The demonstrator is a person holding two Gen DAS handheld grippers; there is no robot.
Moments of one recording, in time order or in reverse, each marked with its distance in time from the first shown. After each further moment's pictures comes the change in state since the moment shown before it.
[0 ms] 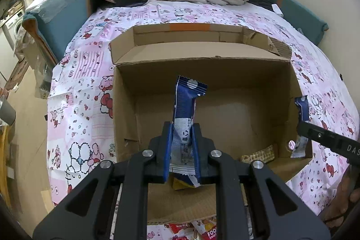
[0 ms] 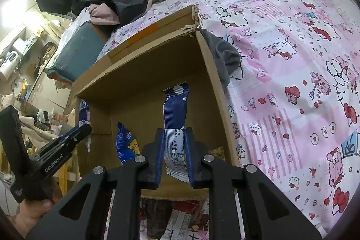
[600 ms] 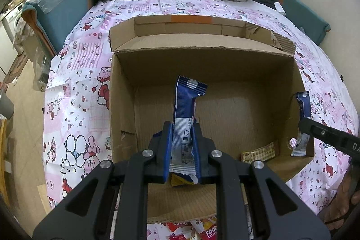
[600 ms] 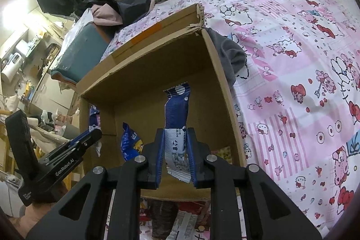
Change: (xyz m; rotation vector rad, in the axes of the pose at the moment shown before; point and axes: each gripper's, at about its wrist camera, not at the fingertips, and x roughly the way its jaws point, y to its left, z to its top) left arm 0.007 0.002 -0.006 -0.028 0.031 -0.002; right arm 0.002 0.003 0.001 0.011 -0.003 0.032
